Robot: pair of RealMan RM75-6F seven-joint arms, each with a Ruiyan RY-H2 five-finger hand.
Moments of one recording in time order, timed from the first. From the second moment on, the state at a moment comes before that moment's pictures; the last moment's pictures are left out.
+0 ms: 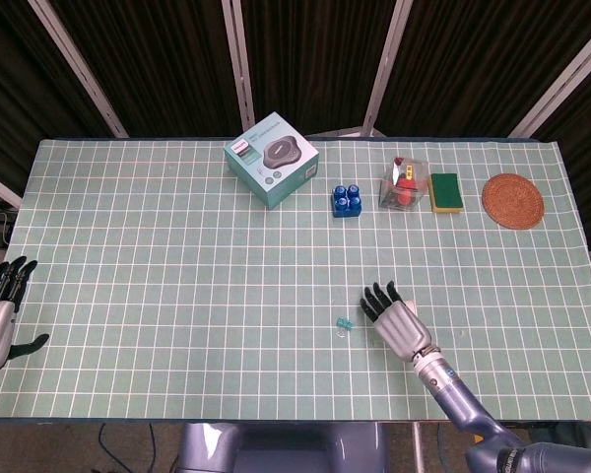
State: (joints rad) left arm -0.14 -1.03 -0.06 -1.81 1.35 1.41 0.28; right arm 0.56 -1.47 0.01 -1.57 -1.25 0.98 -1.25
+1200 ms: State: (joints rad) left arm -0.14 -1.03 -0.06 -1.81 1.35 1.41 0.28; right arm 0.59 -1.47 -0.05 -1.47 -1.39 1.06 -1.05
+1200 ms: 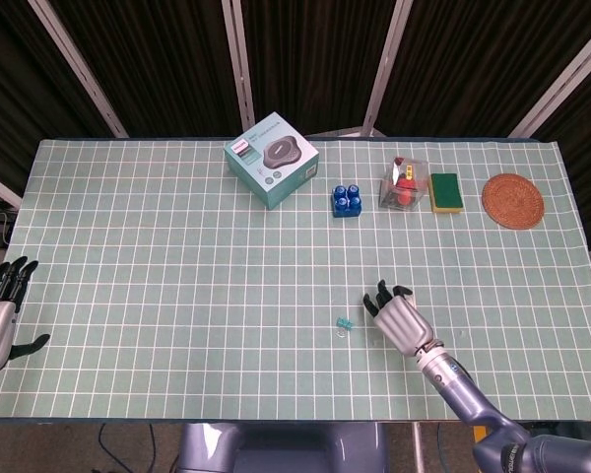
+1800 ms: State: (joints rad) left arm -0.14 -1.02 -0.05 -1.83 1.37 1.42 0.27; right arm 0.57 -1.42 0.02 -1.55 -1.46 1.11 -0.25
